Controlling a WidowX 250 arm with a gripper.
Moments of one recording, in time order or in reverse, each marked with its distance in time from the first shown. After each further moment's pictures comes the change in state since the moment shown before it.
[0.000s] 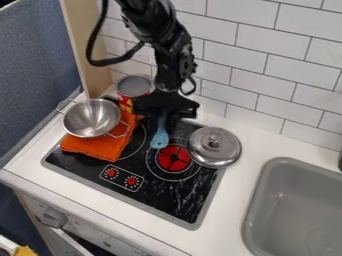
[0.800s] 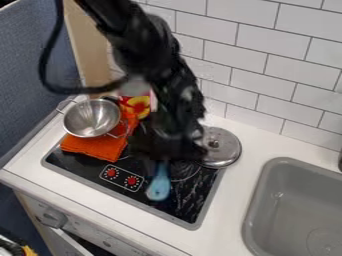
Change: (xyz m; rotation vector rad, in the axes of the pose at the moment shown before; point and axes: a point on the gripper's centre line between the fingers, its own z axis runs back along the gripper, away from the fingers) arm -0.100 -0.011 0.033 -0.026 0.001 -0.140
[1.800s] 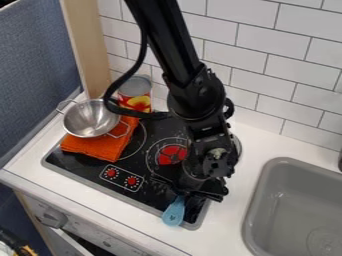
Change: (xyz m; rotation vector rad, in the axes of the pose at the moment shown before) arm -0.018 -0.034 -0.041 0.061 -0.028 -0.098
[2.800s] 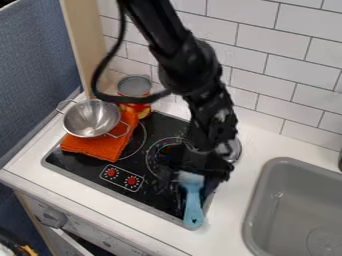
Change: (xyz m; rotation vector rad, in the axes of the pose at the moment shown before) arm 0.019 0.006 0.028 -0.067 0.038 0.050
